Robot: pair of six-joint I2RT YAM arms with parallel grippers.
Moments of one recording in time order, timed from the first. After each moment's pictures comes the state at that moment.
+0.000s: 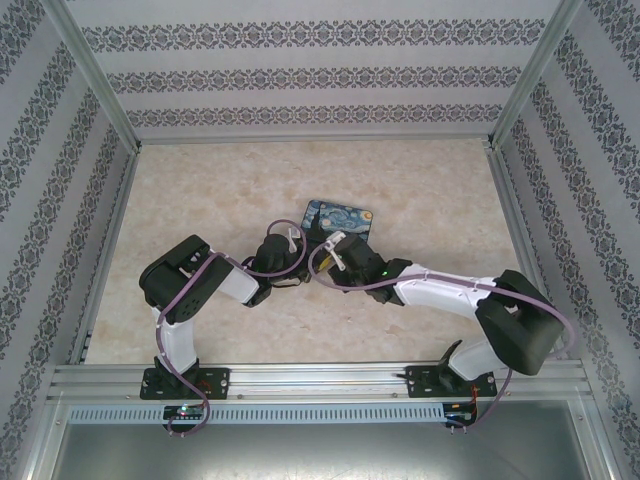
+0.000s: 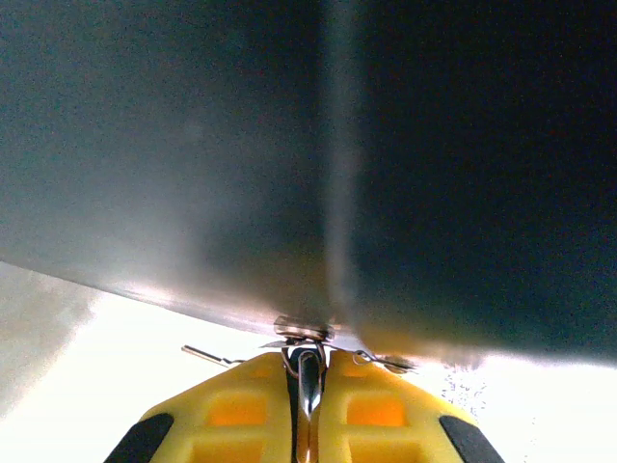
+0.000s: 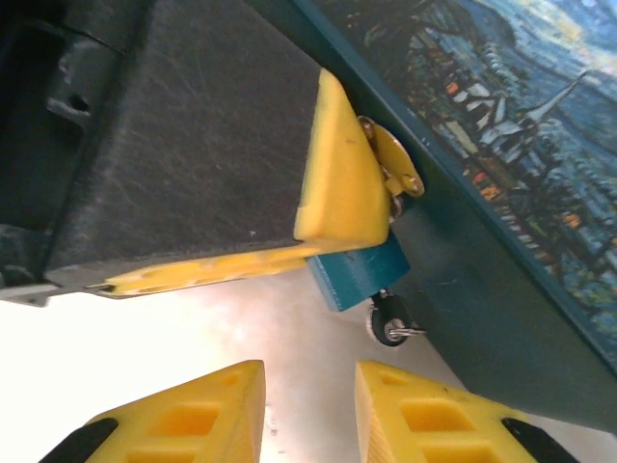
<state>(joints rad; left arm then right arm) -0.64 1.90 0.63 0.94 0.35 -1.51 0.82 1.46 0.72 -0.15 0.19 0.08</state>
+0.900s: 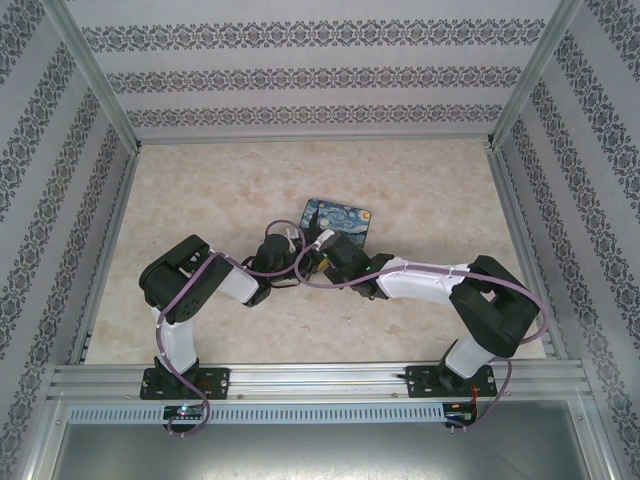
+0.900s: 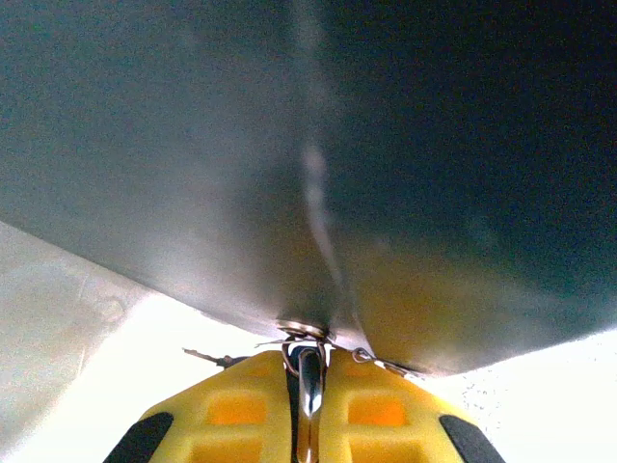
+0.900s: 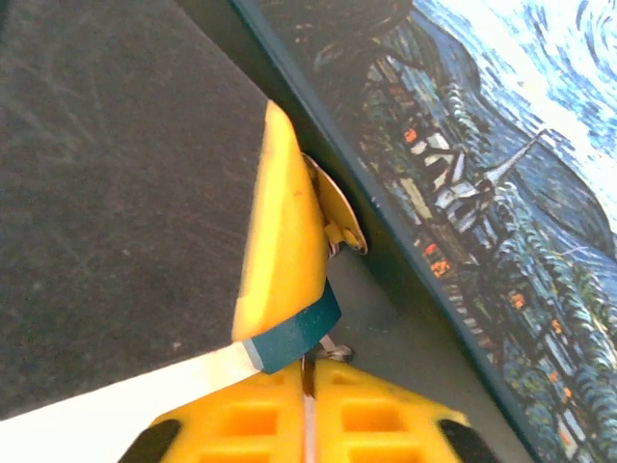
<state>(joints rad) -0.64 1.90 0.63 0.92 0.32 -1.50 0.84 1.61 0.82 -0.16 0.33 0.00</state>
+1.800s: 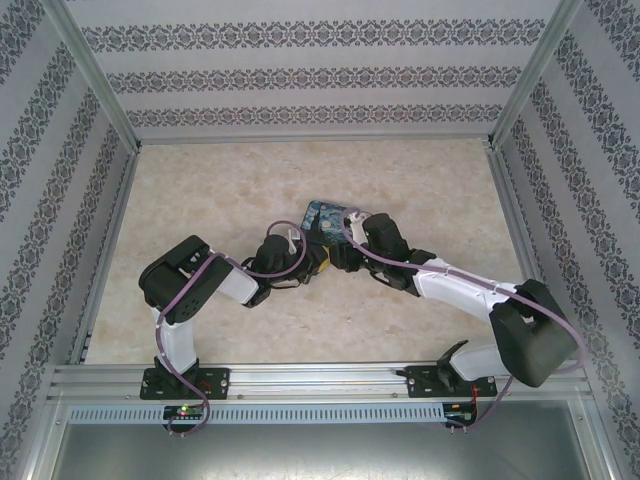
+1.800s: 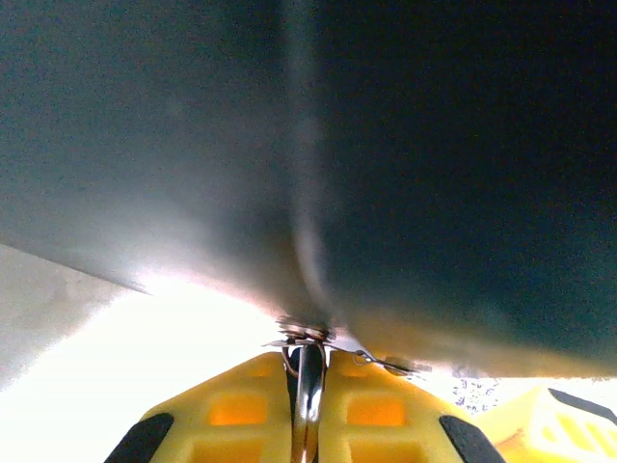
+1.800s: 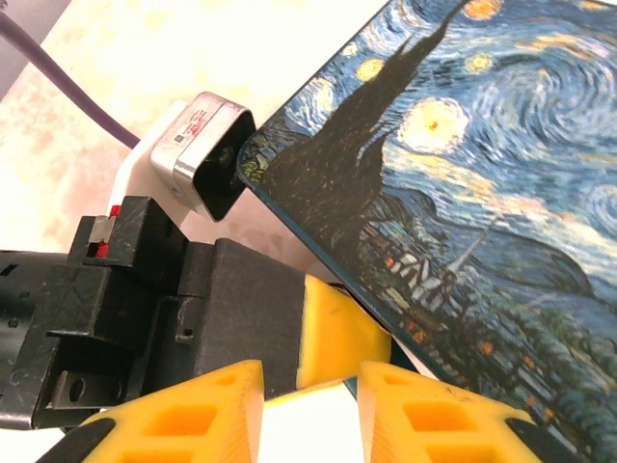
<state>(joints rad) -0.64 1.89 0.62 0.93 0.36 -1.49 0.62 1.37 0.68 0.03 -0.24 0.40</state>
